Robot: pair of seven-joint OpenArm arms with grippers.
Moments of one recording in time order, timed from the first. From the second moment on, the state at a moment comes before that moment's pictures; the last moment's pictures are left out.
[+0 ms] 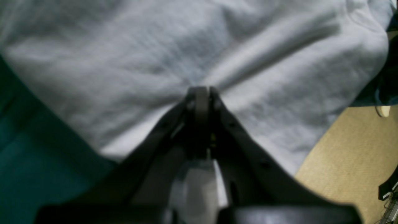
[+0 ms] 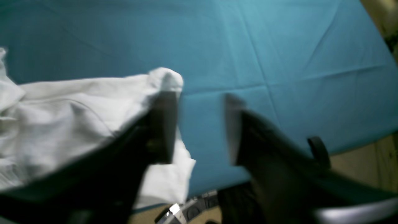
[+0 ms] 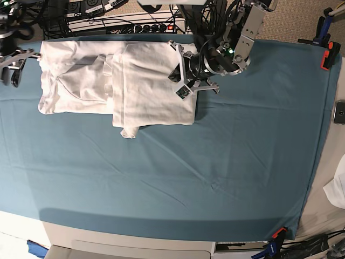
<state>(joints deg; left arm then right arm) 11.2 -4.5 22.7 103.2 -14.9 -24.1 50.7 -29.0 14.2 61.9 124.6 31.0 27.6 -52.5</state>
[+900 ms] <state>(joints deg) 11.2 -4.5 22.8 103.2 -14.9 -24.1 50.5 -14.8 32.6 59.0 57.2 76.6 39.6 -77.2</state>
